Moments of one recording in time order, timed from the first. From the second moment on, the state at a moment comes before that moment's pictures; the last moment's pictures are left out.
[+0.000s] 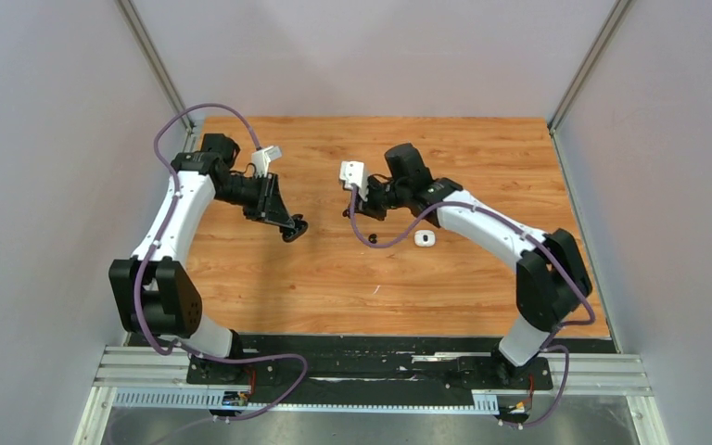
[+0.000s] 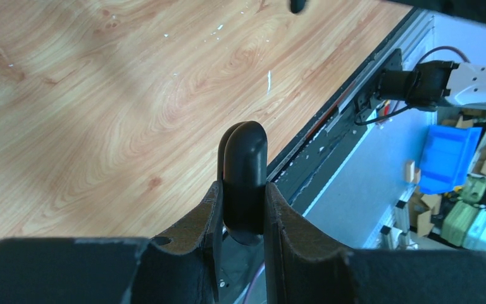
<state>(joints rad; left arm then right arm) -0.03 1.51 1.38 -1.16 0.84 0.21 0.64 1.73 1.37 -0.28 -0.61 -0.59</state>
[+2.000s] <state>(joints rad) -0.13 1.48 1.34 -0.94 0.89 -0.18 0.88 1.56 1.02 0.39 -0.66 -1.14</state>
